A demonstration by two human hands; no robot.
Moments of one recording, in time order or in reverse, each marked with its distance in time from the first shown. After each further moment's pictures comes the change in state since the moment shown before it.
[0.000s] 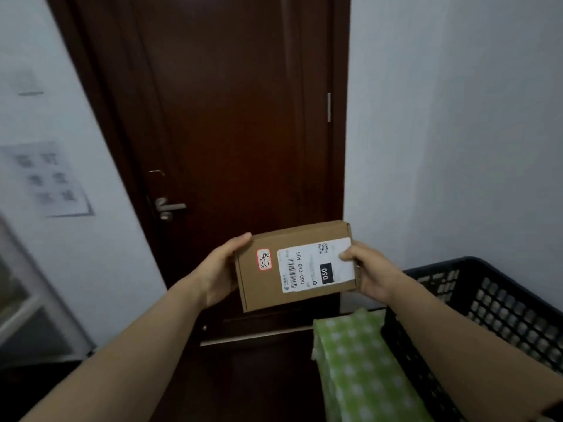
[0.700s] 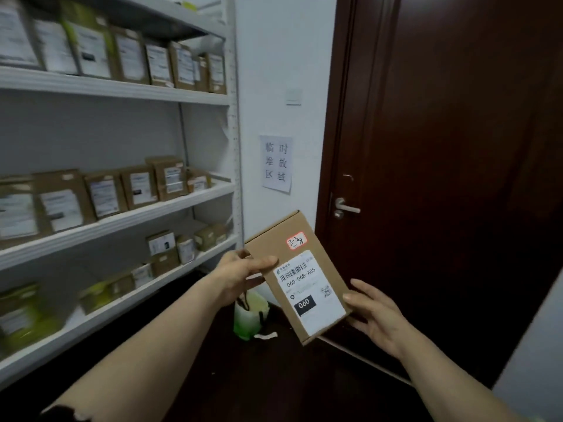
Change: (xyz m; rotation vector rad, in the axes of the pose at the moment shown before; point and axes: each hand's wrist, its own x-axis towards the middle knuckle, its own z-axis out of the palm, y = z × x) left_hand -0.247 -0.032 -0.206 -0.202 0.659 0.250; right_hand -0.082 0.107 0.271 -0.118 -0.494 0.133
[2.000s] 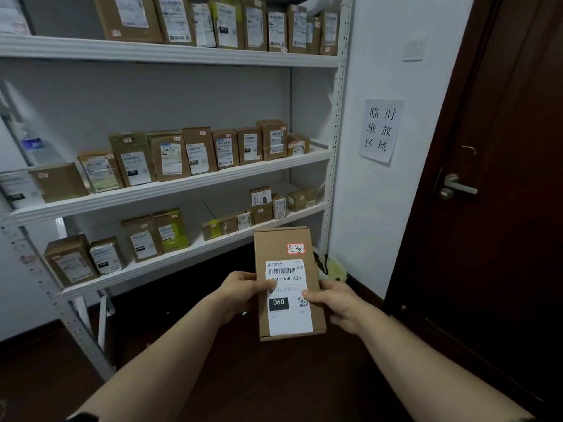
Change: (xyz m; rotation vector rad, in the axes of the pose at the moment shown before) left_hand -0.132 -0.091 -0.074 0.202 0.455 -0.233; right_hand -0.012 0.100 0.120 -0.418 -0.509 0.305
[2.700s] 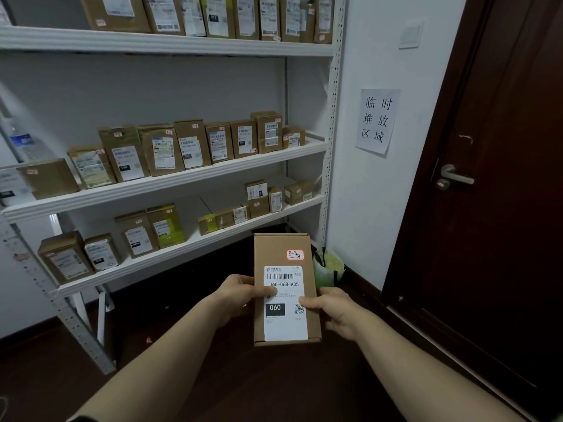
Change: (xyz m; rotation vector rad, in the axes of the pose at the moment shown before) left_hand 0.004 -0.015 0.013 0.102 0.005 -0.050; right_hand 0.006 0.026 -0.010 -0.012 0.012 0.104
